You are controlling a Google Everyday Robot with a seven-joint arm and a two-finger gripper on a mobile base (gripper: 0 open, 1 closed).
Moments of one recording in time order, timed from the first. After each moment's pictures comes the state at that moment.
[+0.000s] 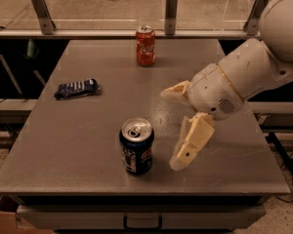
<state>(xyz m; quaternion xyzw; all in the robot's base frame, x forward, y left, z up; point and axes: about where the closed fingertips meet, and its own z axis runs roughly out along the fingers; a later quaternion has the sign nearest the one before) 0.416 -0.045 0.892 -0.65 0.66 0.28 0.25</state>
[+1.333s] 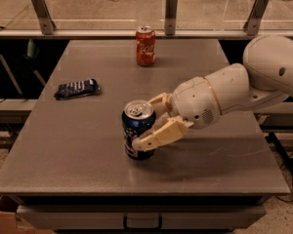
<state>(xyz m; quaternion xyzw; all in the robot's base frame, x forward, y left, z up) 0.412 0.007 0.892 -0.61 0.58 0.43 0.33</state>
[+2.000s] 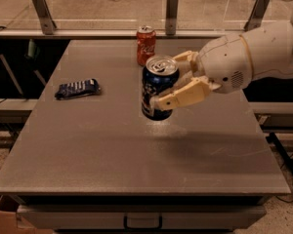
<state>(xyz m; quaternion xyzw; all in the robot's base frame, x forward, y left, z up) 0.450 -0.032 0.967 -0.61 0.58 0.36 0.41</state>
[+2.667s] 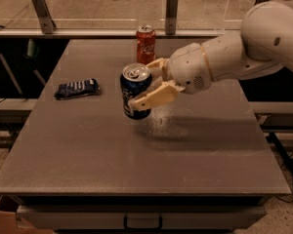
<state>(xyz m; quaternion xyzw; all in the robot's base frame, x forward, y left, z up) 0.492 0.008 0.927 -0.62 0.57 0.35 0.40</state>
